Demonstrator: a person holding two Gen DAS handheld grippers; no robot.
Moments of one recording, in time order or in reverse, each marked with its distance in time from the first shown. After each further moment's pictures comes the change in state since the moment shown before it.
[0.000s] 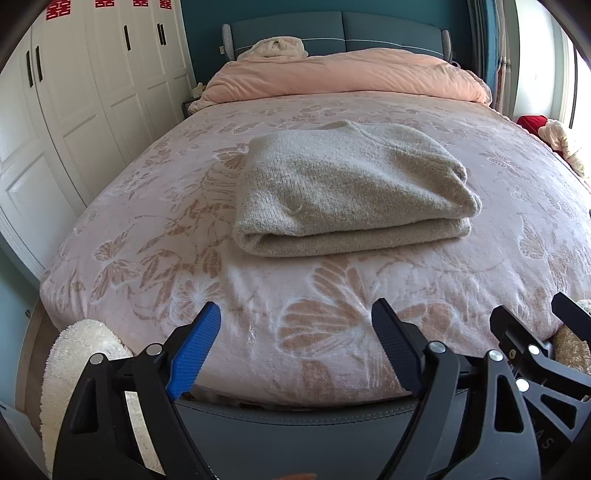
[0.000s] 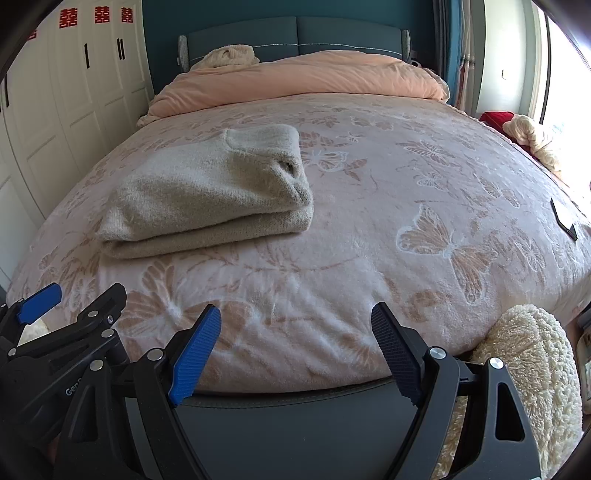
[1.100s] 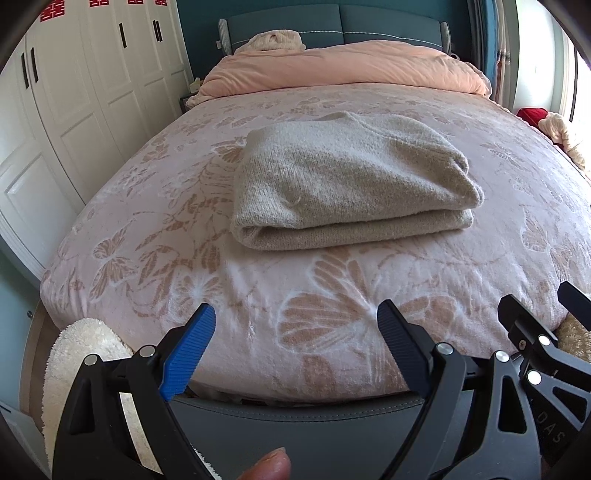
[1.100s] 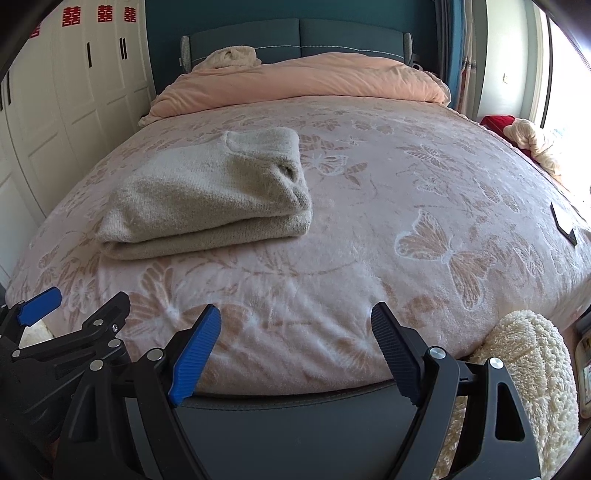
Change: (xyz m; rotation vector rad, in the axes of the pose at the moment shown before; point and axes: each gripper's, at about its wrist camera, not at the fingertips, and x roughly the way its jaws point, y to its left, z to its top) left arm 0.006 0.002 0.000 0.019 0.030 0.000; right arm 0.003 -0.010 0.004 -0.009 -0.006 0.009
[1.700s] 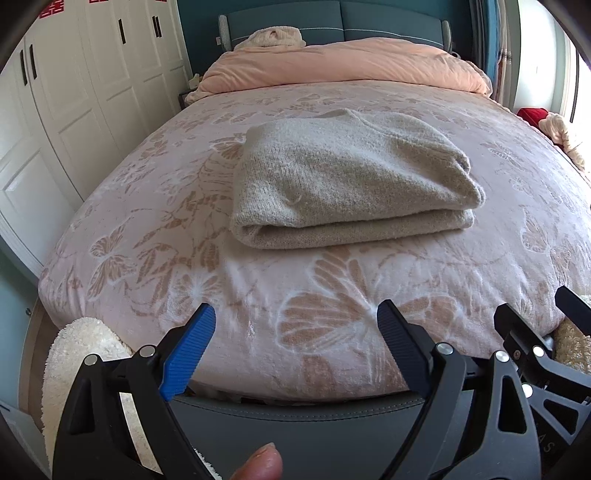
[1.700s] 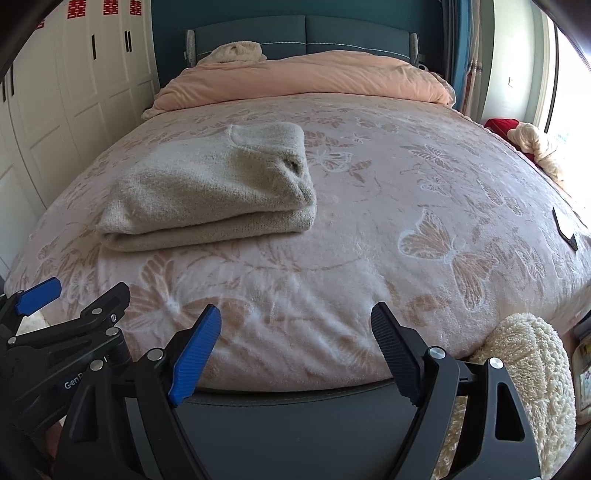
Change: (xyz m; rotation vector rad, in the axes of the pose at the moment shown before) left arm 0.003 0.002 0.002 -0.005 0.011 -0.005; right arm 0.001 0.002 -0.001 -0.033 0.003 -0.005
